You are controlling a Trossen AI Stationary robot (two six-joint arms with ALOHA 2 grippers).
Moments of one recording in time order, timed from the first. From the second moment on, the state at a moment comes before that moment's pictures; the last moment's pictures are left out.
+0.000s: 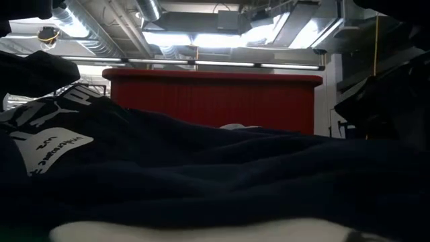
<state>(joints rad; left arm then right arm) -0.76 1.89 1.11 -0.51 -0.27 -0.57 0.68 1.97 1.06 0.08 0.08 0.57</state>
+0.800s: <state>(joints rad) -0.77 1.89 1.11 -0.51 -0.28 -0.57 0.68 1.97 1.06 -0.04 0.07 0.57</state>
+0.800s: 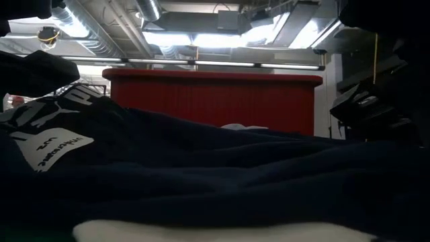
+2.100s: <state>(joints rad) -0.72 1.16 1.11 -0.73 -0.35 -0.91 0.39 1.80 1.90 -1.13 0.30 0.00</state>
